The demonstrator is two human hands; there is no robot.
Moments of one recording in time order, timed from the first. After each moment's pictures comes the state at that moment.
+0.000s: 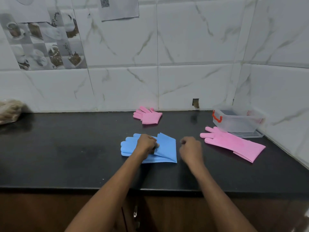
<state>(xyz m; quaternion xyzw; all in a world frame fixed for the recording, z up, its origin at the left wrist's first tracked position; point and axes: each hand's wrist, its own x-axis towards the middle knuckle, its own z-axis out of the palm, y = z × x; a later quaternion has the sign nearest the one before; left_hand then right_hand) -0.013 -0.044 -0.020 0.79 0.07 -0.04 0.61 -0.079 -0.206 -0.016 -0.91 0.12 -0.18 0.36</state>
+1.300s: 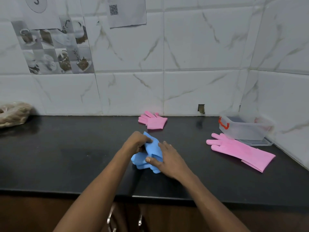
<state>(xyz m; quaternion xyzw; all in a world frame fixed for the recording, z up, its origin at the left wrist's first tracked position) 0.008 0.004 0.018 0.81 0.11 -0.09 0.57 -0.079 -0.144 -0.022 -0.95 -0.12 -0.06 0.27</state>
